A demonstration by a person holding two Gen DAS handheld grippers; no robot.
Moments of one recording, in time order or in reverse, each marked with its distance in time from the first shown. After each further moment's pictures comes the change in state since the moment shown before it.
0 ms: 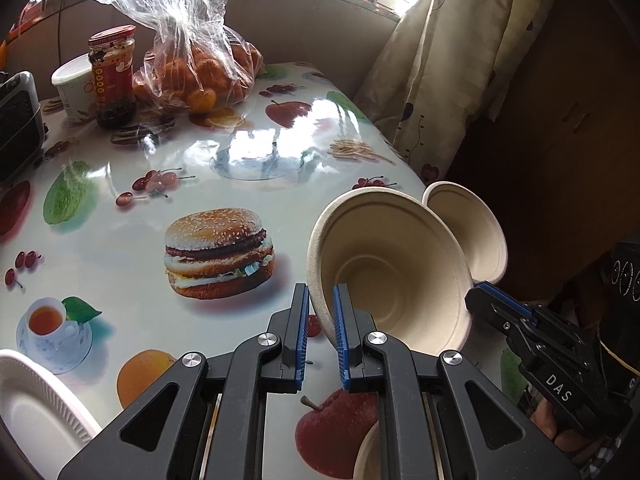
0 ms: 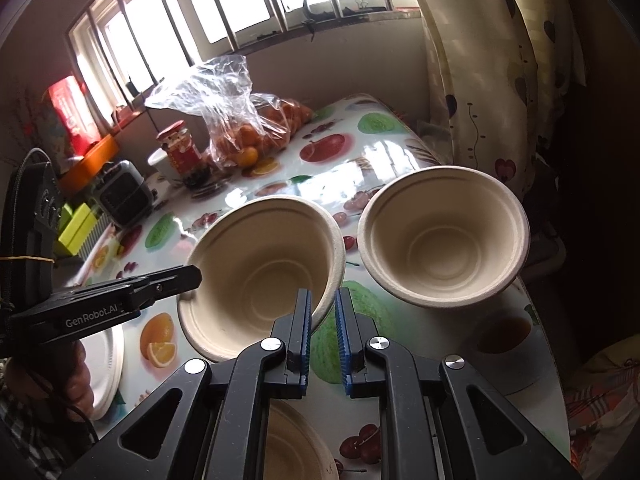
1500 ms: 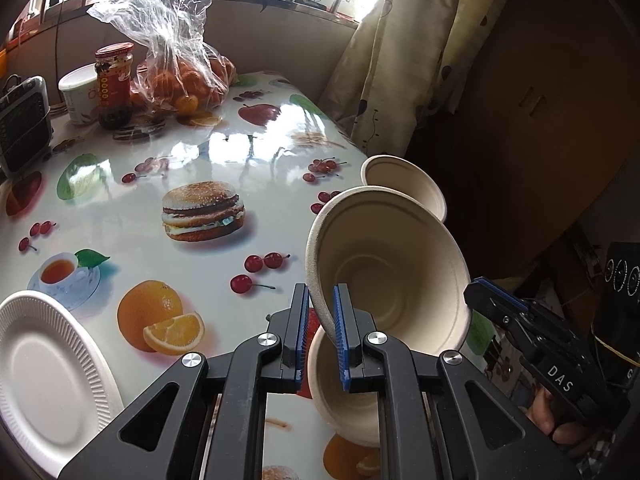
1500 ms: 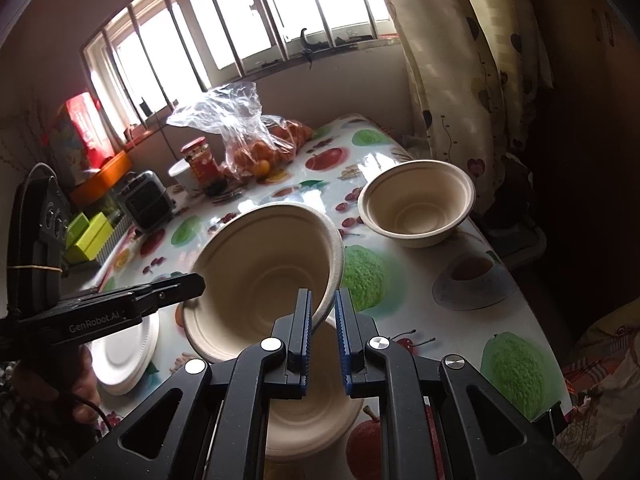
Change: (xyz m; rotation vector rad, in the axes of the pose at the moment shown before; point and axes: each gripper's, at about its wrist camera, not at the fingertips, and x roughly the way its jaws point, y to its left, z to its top) left arm -0.061 -0.022 -0.051 0.059 -0.027 -0.077; right arm -0.081 0.021 -0.053 0.037 -0.087 -0.021
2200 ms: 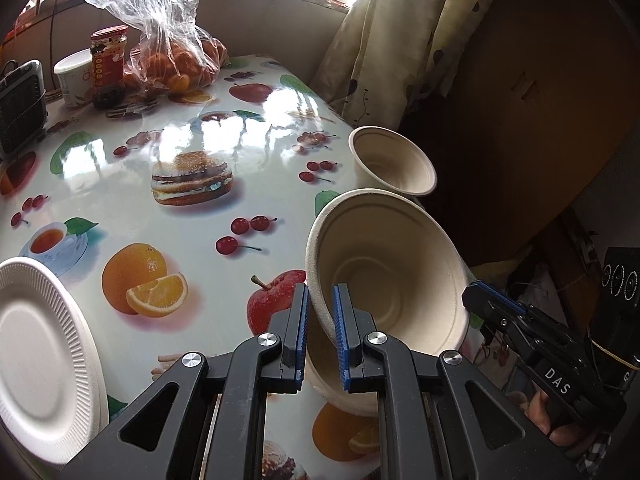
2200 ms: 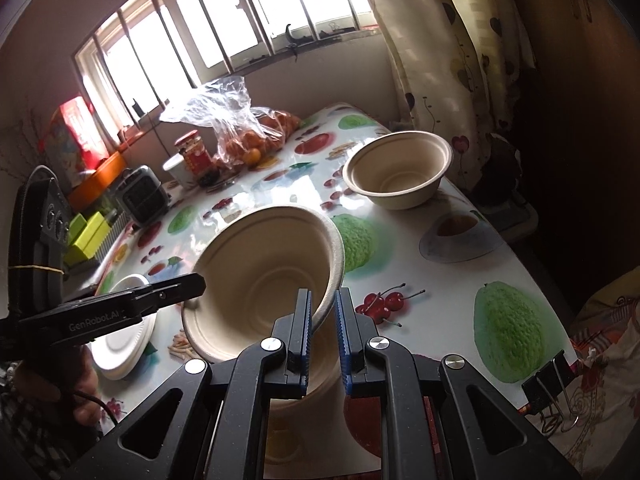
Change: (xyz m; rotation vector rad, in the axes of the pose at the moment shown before) left arm 0.002 -0.007 -0.027 0.008 0.040 -0.021; right arm -0.014 -0.008 -0.033 0.052 0.010 -0.017
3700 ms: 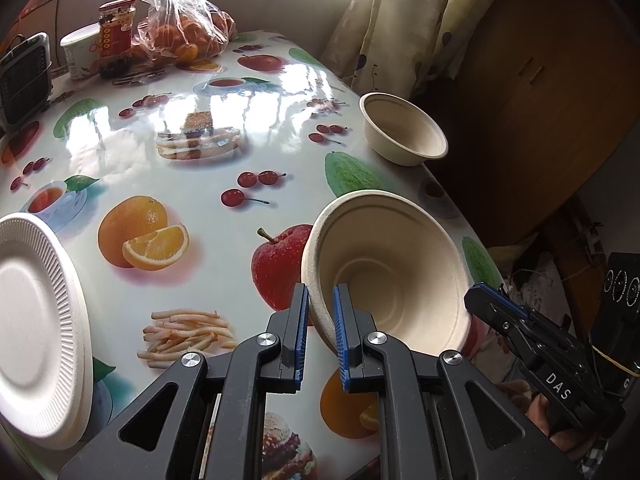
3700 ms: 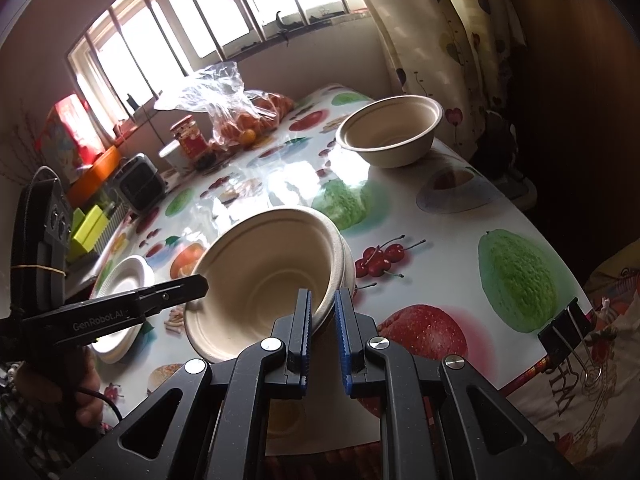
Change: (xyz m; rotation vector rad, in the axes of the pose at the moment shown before) left arm 0.011 0.005 -0.024 -0.021 0.057 0.018; right arm 0.002 -0.002 -0.034 0.038 0.034 0.001
